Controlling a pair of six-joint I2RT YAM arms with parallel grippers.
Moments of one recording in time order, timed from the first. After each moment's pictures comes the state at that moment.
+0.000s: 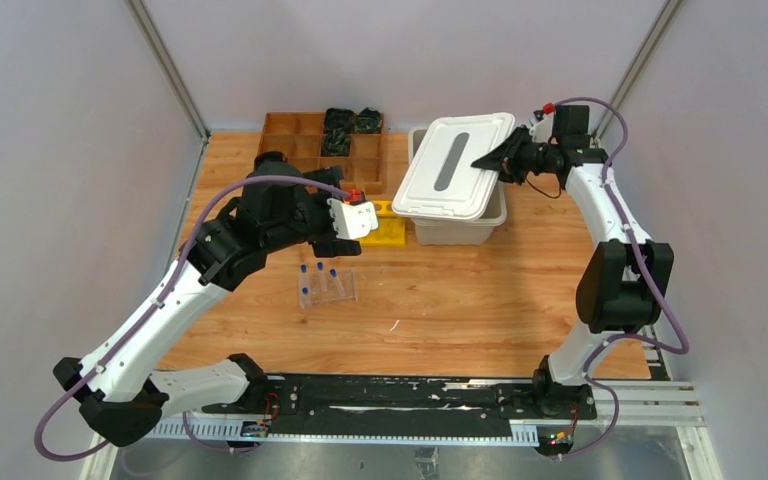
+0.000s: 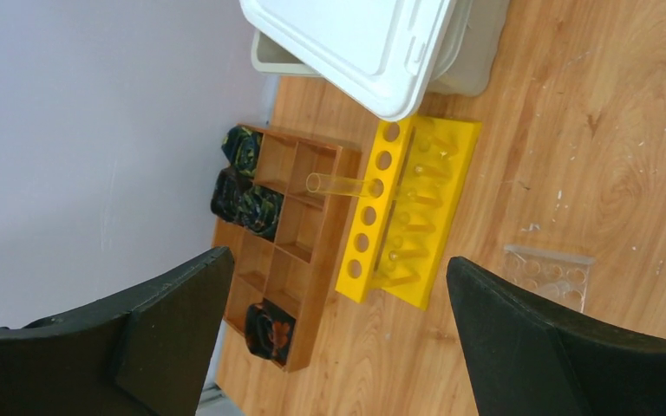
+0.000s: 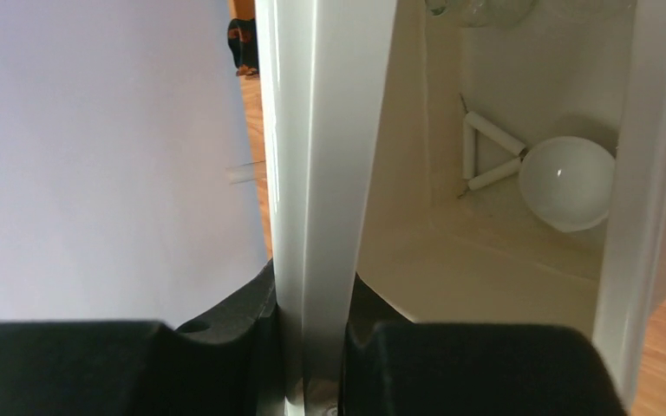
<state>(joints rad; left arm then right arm) -0.71 1.08 1.34 -0.70 0.09 0.87 -0.01 1.69 1.48 -0.46 -0.78 0.77</state>
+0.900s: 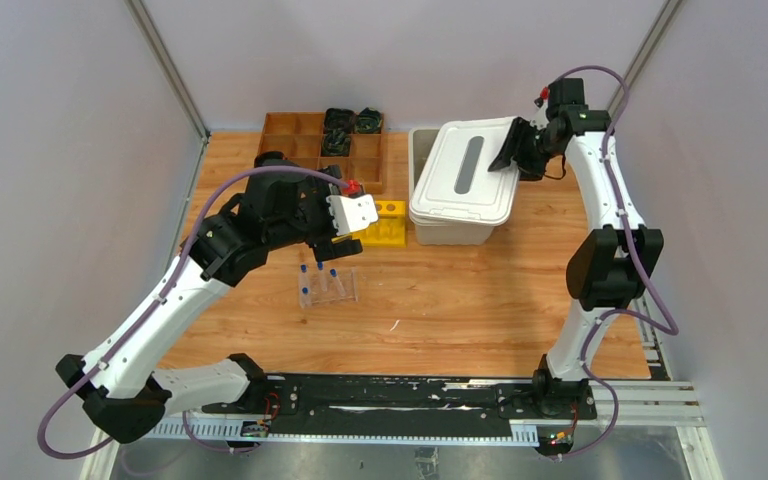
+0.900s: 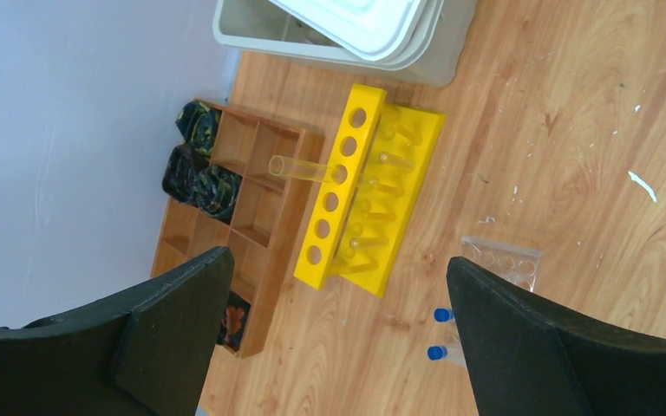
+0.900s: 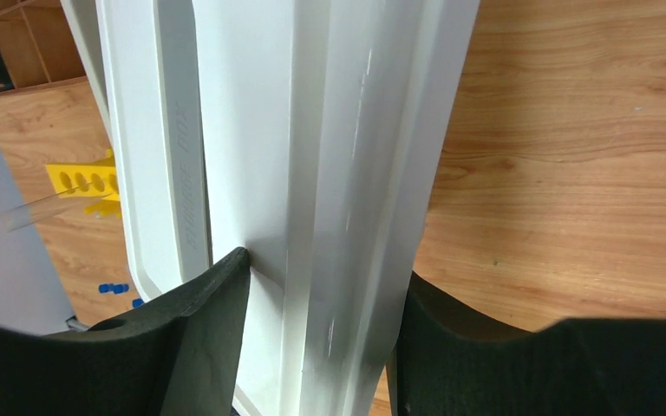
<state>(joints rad) -0.70 1.10 1.37 -0.77 0.11 0.76 0.01 1.88 1.92 -1.03 -0.36 0.35</state>
